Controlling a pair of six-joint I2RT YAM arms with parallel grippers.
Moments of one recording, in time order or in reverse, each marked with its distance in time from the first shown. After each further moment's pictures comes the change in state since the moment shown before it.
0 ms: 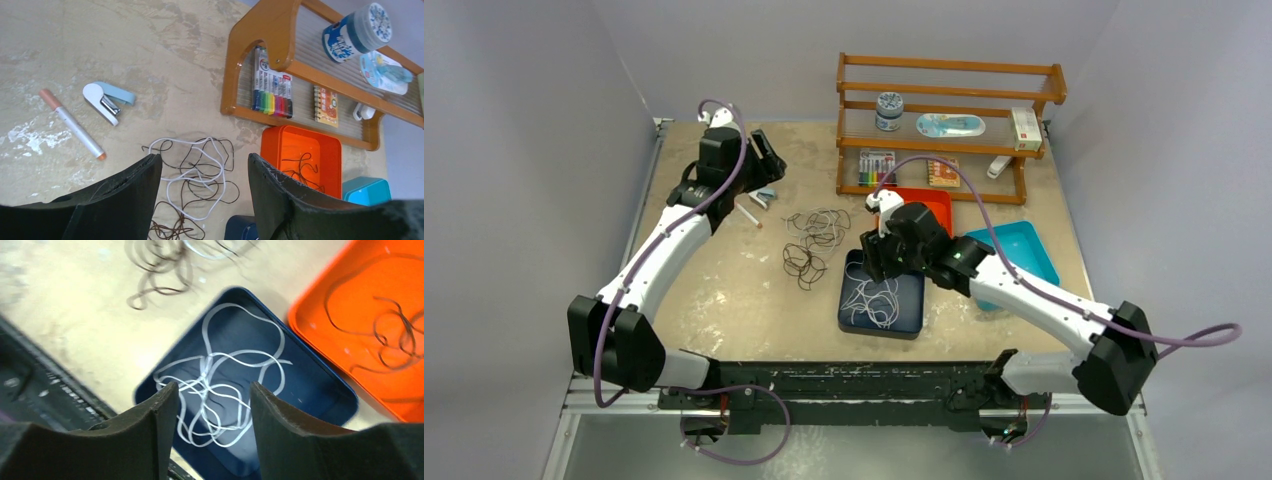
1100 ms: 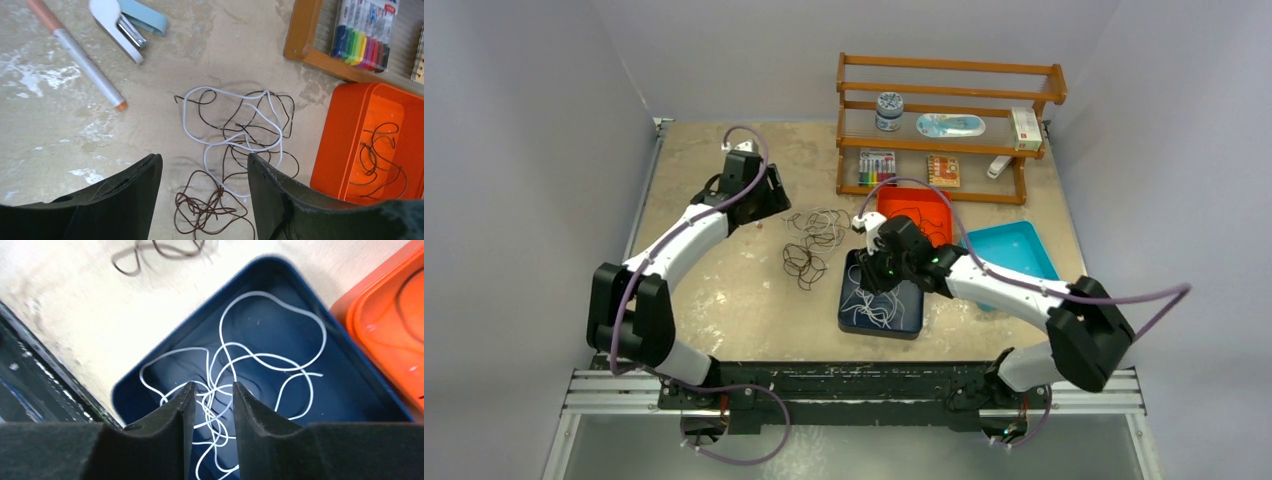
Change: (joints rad) left arm -0.008 0.116 -0.110 -0.064 -0.013 0.009; right arm -0.013 0.155 -0.134 0.196 -0.192 -0.076
